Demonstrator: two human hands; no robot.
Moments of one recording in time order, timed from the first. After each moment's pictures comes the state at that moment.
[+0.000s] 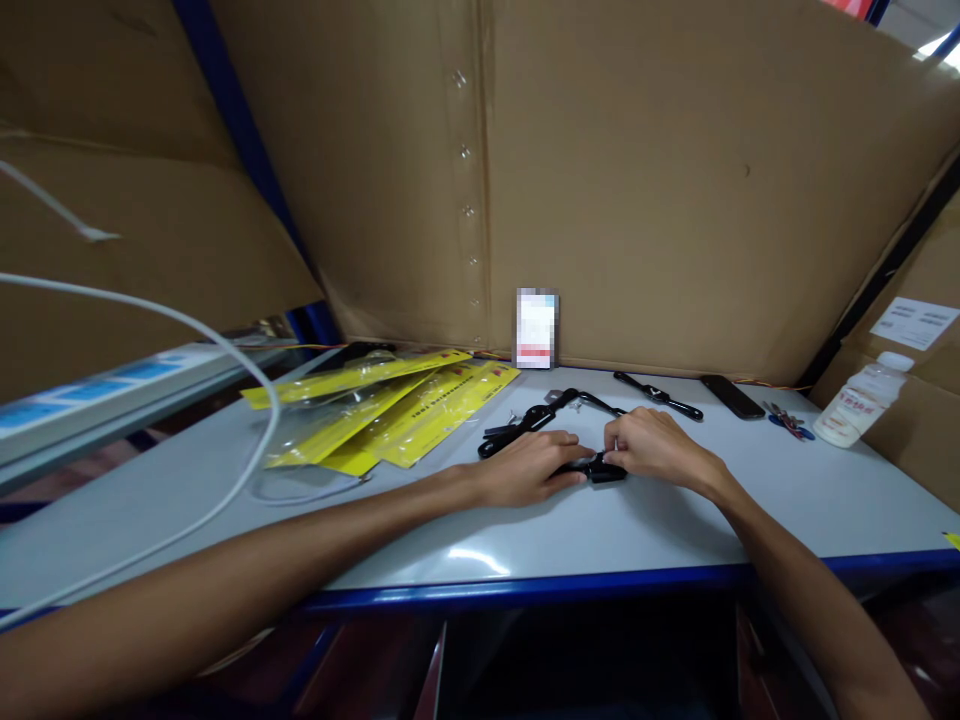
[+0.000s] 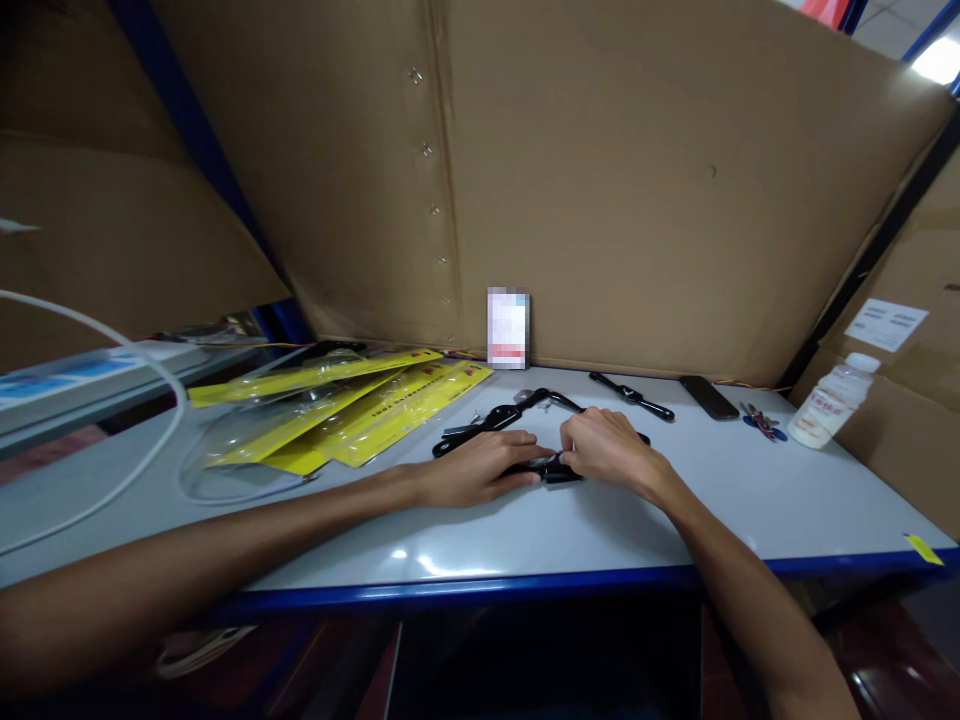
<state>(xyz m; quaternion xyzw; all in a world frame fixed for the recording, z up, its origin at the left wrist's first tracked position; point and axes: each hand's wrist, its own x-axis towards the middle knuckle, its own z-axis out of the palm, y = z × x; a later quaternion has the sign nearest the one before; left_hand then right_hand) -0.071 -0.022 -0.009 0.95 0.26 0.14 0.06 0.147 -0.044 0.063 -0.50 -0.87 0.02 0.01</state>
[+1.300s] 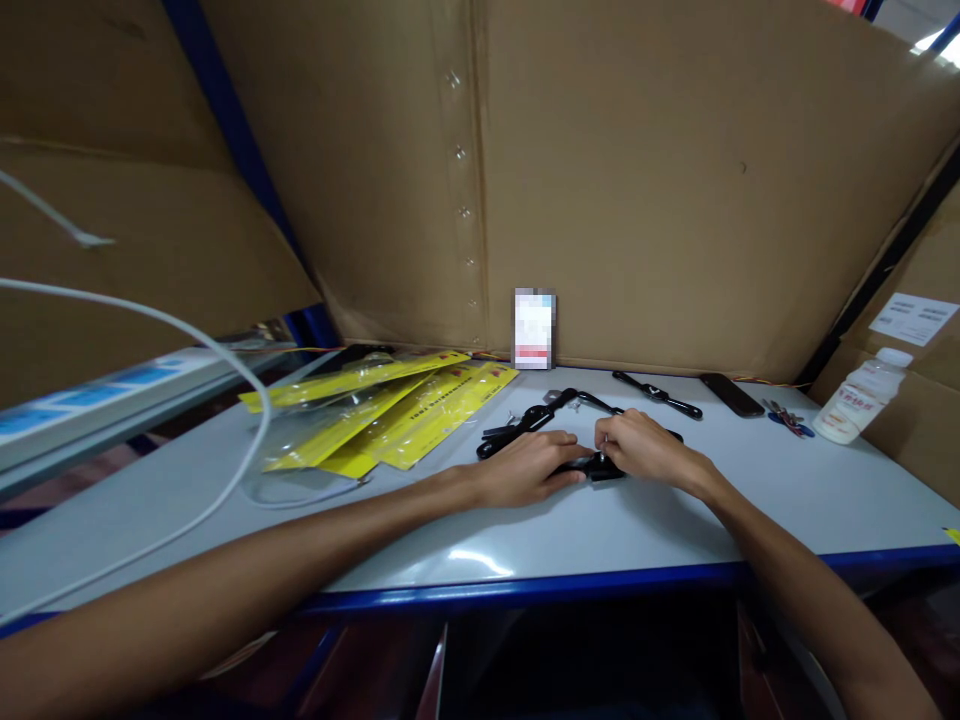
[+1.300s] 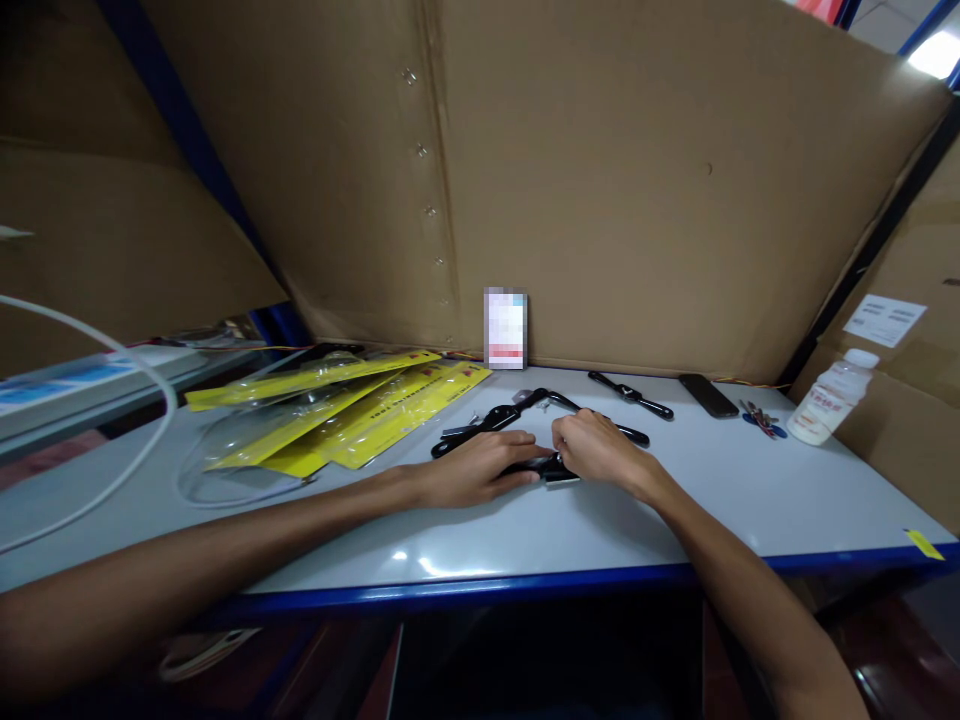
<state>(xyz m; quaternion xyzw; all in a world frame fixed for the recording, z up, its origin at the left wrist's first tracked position) -0.072 -0.019 -0.014 0.95 0.25 0.17 0.07 0.145 -0.034 0.044 -0.46 -0.88 0.06 0.06</state>
